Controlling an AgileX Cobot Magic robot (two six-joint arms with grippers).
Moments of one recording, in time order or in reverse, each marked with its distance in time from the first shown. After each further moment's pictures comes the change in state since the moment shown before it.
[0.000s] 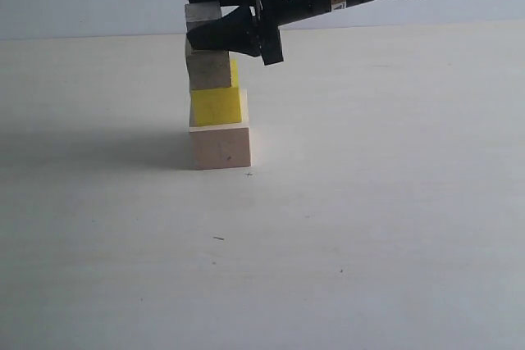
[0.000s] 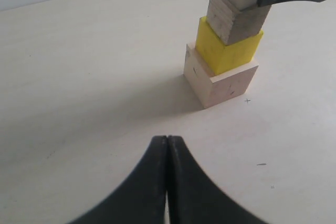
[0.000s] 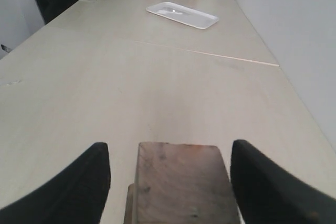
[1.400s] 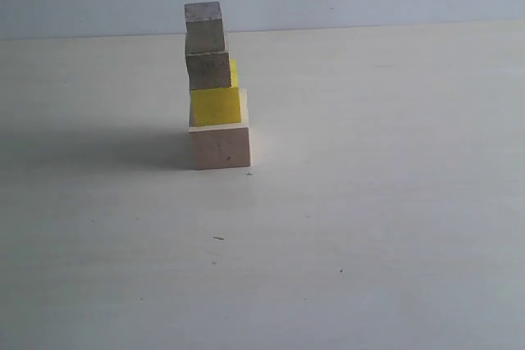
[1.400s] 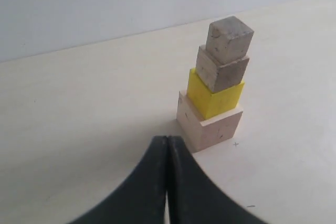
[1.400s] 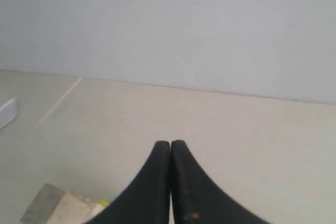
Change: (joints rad) left arm 0.000 -0.110 0.000 -0.006 -0.065 0.000; right arm -0.235 -0.505 0.349 -0.085 0.546 1.016
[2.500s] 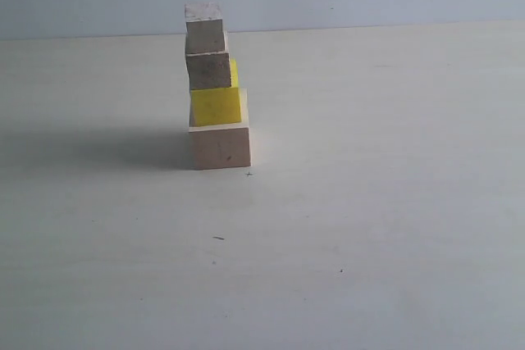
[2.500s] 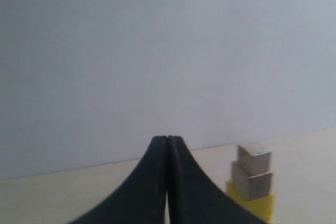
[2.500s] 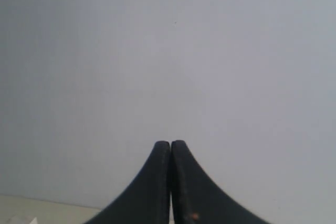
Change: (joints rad) left arm 0.060 -0.411 0.000 0.208 -0.038 -0.140; right arm 0.000 -1.070 0.619 0.007 0.478 -0.242
